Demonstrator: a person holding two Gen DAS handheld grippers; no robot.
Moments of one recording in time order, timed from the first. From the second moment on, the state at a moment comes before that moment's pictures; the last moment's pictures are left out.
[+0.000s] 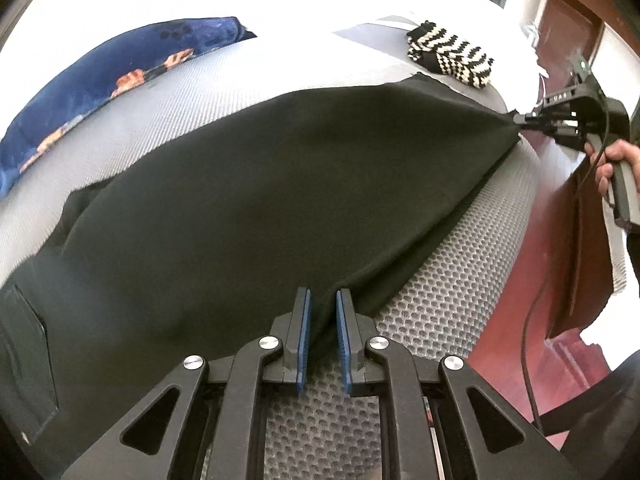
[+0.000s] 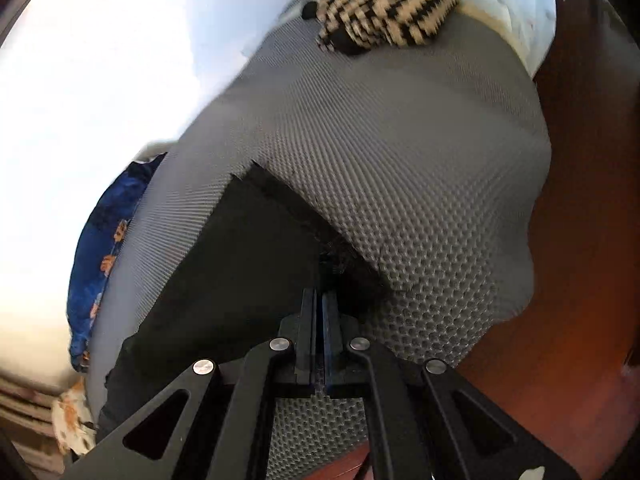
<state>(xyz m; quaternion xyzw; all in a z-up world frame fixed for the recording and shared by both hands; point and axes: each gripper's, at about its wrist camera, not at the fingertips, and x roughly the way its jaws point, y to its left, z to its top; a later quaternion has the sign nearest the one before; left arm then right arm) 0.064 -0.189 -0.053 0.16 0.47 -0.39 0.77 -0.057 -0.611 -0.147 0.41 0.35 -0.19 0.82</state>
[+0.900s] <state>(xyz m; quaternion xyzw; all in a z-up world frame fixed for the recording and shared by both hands) 0.077 -0.153 -0.055 0.09 0.51 -0.41 0.75 -0.065 -0.623 -0.153 0.41 0.37 -0.24 0.80</state>
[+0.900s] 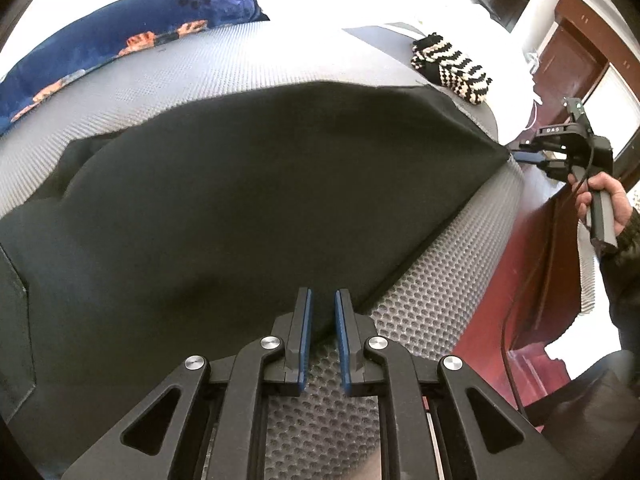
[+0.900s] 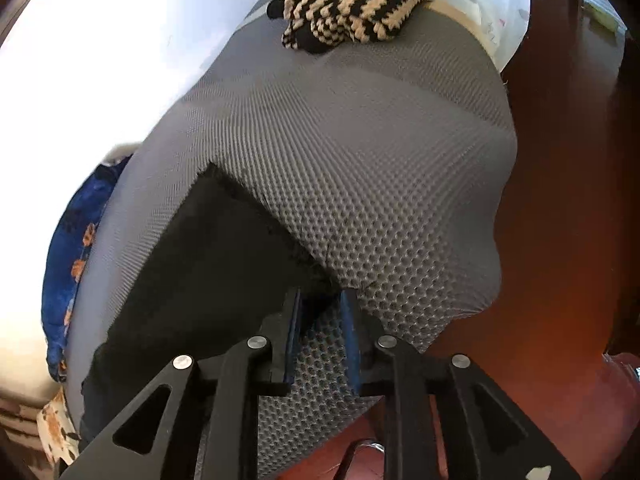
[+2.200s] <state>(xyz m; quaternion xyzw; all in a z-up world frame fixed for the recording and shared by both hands) 0.130 -0.066 -0.067 0.01 0.53 -0.25 0.81 0.143 -0.615 -0.126 0.18 0.48 -0.22 0.83</state>
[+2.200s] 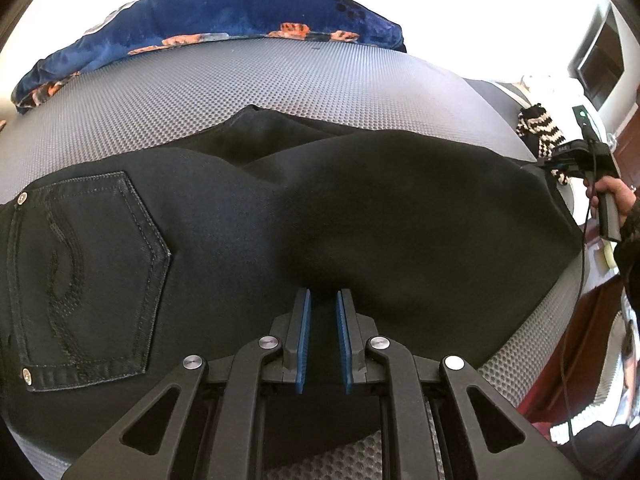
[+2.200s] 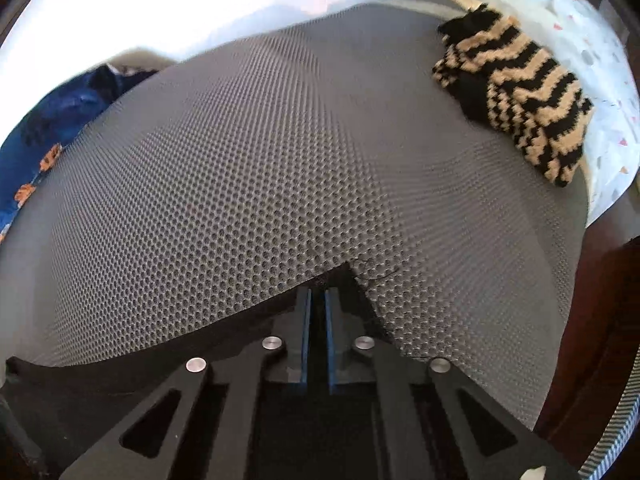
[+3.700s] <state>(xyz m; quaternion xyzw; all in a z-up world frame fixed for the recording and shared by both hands) 0.115 0.058 -0.063 -0.08 0.50 -0.19 0.84 0.271 -0.191 -0.128 0.07 0.58 0.30 0.75</state>
